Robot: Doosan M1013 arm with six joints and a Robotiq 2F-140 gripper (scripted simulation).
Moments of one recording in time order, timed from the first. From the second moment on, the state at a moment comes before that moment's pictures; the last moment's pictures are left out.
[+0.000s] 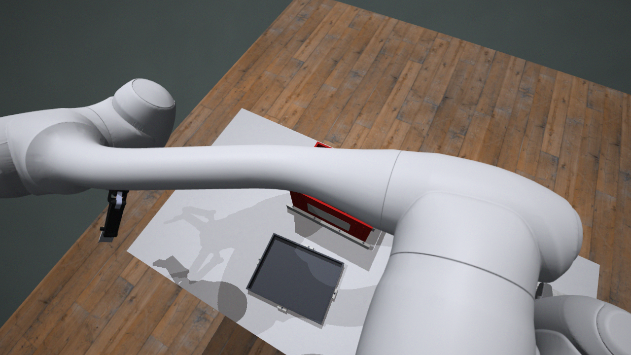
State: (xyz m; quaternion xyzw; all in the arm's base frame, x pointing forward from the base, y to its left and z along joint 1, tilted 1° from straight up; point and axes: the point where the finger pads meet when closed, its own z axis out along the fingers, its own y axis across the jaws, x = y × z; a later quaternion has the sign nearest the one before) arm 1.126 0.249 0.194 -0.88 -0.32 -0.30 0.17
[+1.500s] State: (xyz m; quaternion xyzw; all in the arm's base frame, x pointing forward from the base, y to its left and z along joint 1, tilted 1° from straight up) arm 0.949 0.019 0.183 -0.92 -0.35 -0.17 0.08
